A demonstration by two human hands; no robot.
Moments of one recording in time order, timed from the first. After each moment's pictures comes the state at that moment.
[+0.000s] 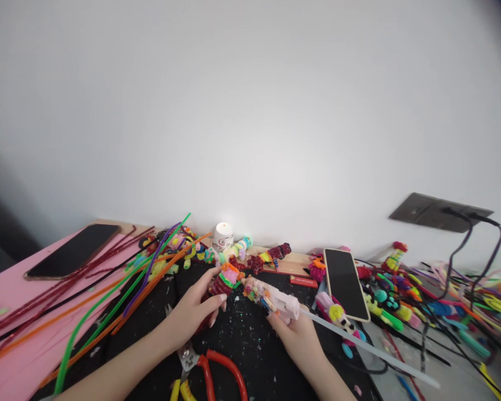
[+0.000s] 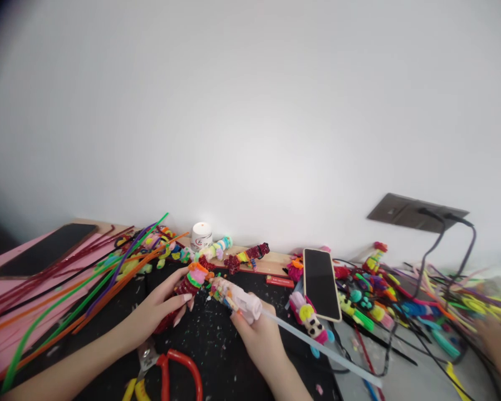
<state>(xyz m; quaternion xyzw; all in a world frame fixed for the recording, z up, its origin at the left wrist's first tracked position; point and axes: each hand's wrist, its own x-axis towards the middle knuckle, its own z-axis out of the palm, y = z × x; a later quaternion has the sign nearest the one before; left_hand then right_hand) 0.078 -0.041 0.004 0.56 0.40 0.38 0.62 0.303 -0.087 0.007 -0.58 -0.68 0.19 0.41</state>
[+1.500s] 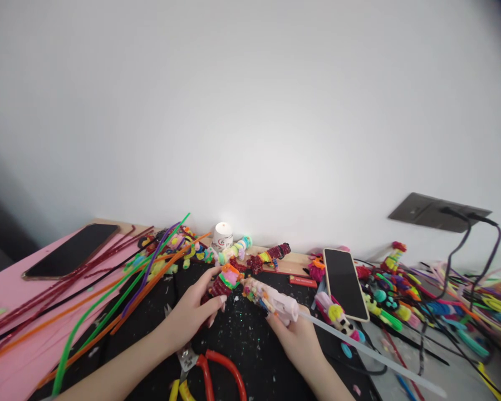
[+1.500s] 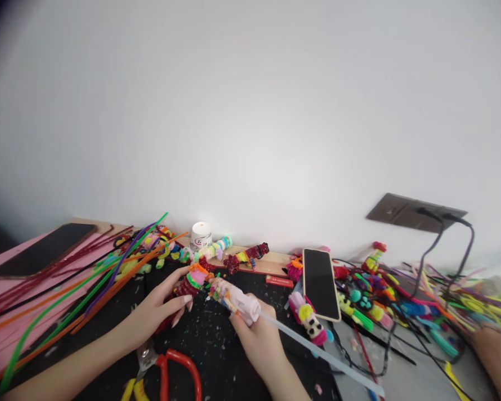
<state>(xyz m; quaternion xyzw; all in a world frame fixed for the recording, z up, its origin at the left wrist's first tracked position) 0.077 -0.042 0.005 0.59 0.41 0.36 0.59 0.302 -0.089 0.007 -0.57 -0.70 0.18 0.39</state>
